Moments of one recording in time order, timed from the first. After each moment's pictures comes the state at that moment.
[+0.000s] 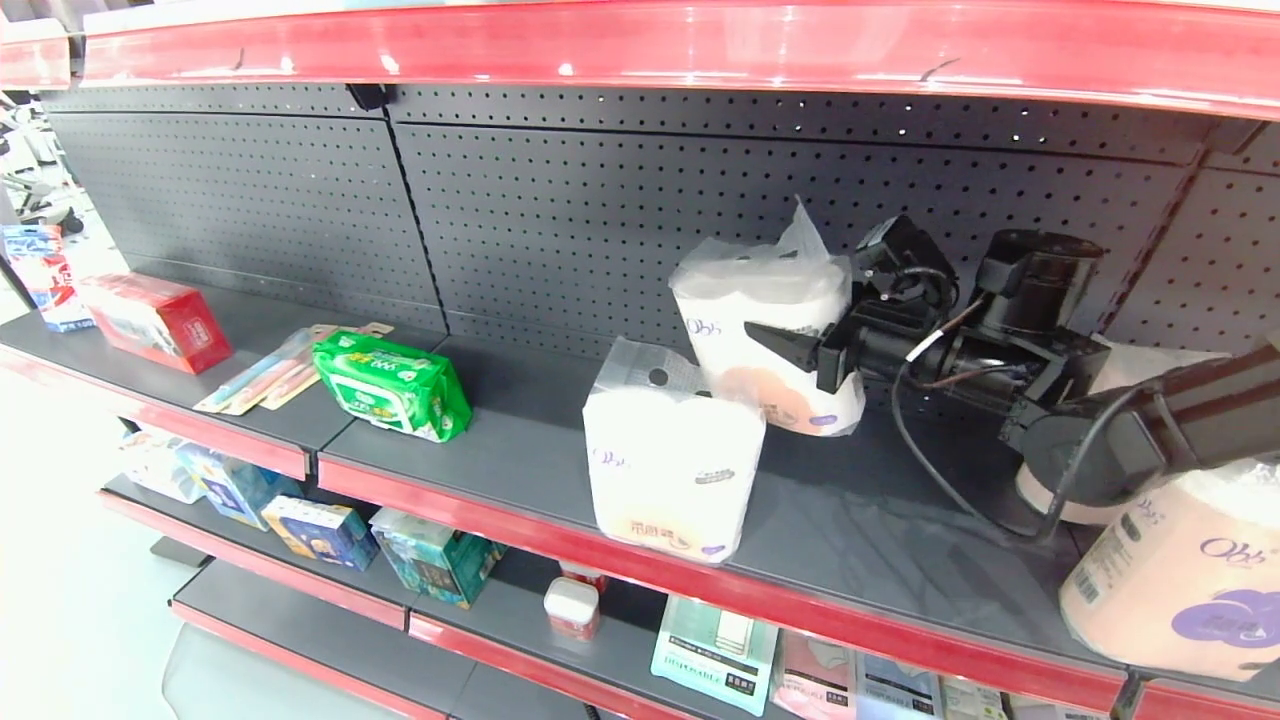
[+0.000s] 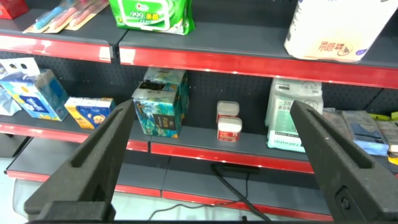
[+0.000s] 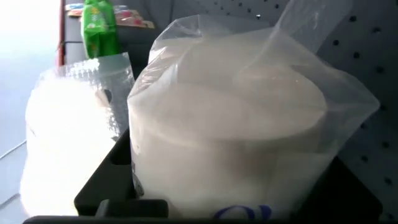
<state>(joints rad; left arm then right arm) -0.17 0.10 0.00 0.00 -0.01 0.00 0.32 1.96 -0.99 -0.97 0.51 -0.33</state>
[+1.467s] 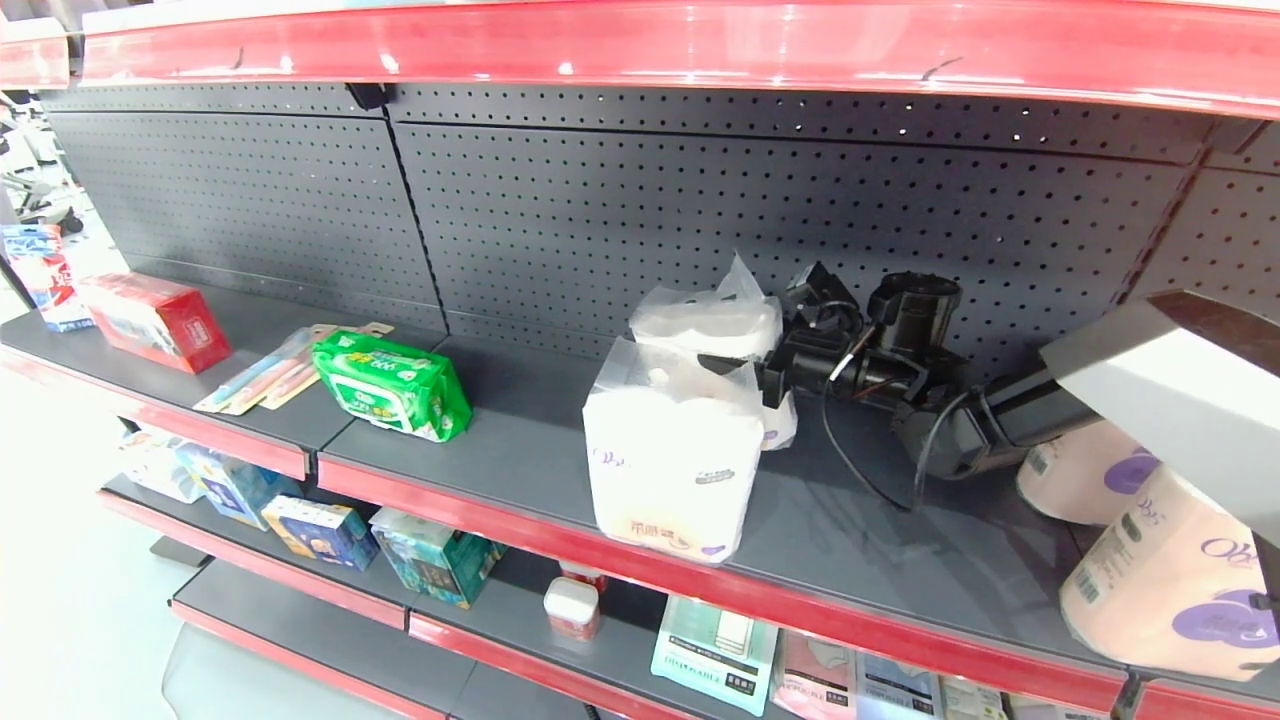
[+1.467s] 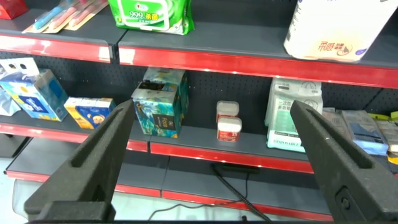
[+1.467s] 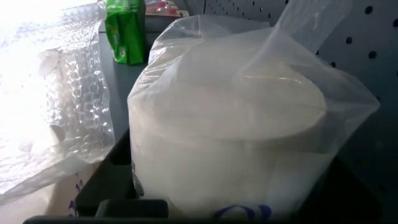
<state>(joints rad) -0.17 0.10 0.00 0.00 -0.01 0.00 0.31 2.28 -1.27 -0.97 0.69 -0.24</state>
